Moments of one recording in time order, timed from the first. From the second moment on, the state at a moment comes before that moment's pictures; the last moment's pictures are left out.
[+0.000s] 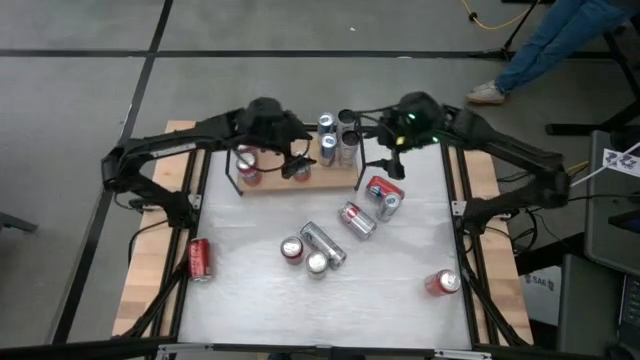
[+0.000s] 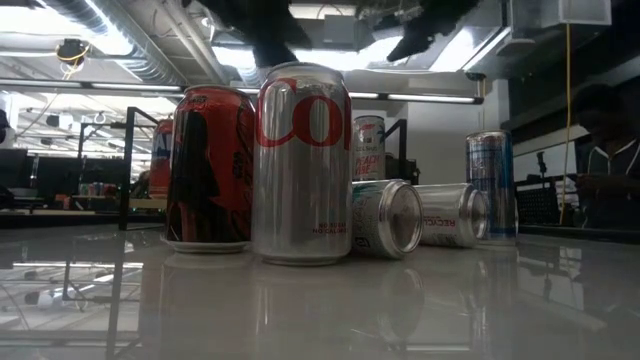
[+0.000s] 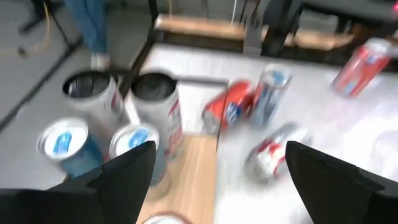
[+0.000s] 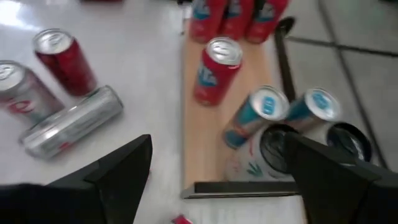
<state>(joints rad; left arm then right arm) 0.40 1.42 1.30 -0.45 0.18 0.09 -0.41 1.31 1.40 -0.78 -0.27 -0.44</state>
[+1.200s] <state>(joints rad) 0.49 1.62 1.38 -0.77 0.15 0.35 -0.41 1.06 0.98 -0.51 -0.23 -0.23</state>
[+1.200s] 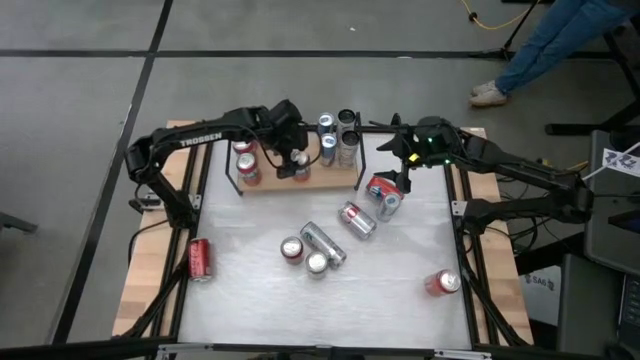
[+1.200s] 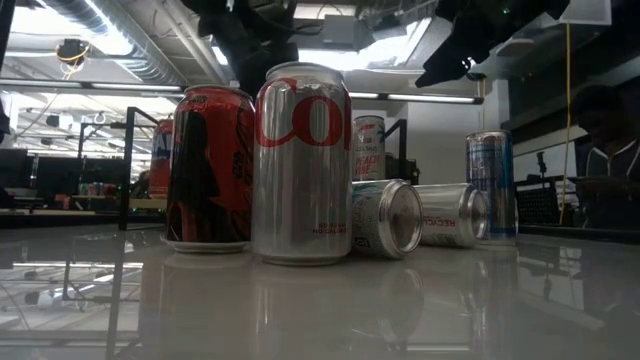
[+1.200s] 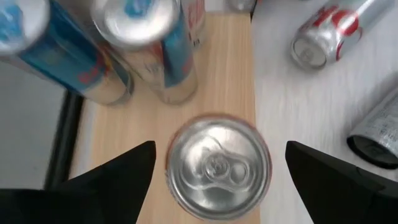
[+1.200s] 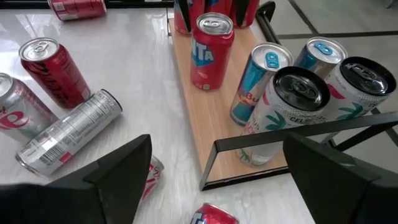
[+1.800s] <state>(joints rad) 0.48 1.62 1.32 -0.75 0.14 0.35 -0.41 1.06 0.98 -0.51 -0.23 -0.23</state>
